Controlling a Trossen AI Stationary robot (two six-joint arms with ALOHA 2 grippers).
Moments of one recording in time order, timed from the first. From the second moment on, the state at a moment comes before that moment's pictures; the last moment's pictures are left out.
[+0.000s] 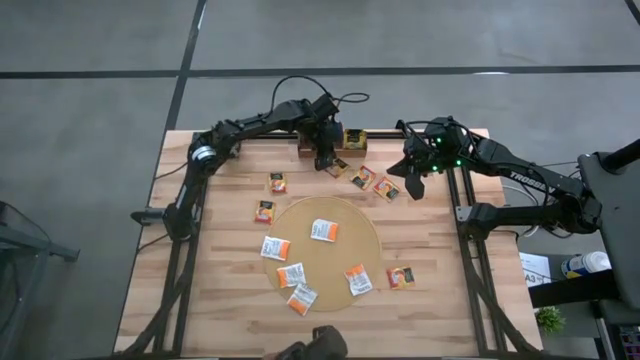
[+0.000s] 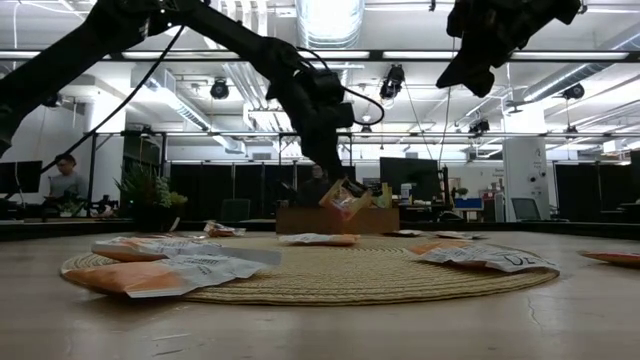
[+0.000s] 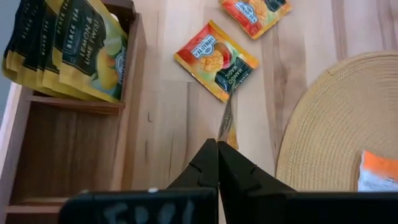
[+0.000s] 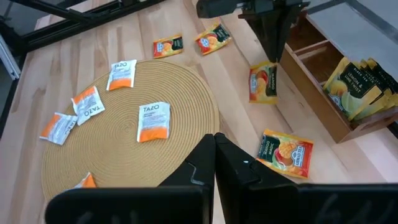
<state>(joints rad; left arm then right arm) 0.56 2.15 1.95 -0.86 0.36 0.39 -0.53 1.00 0.92 -0.60 -0.37 0.02</state>
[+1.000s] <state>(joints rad) 0.76 2.13 1.96 -0.68 0.35 0.32 -0.53 1.00 0.92 -0.59 -0.37 0.03</state>
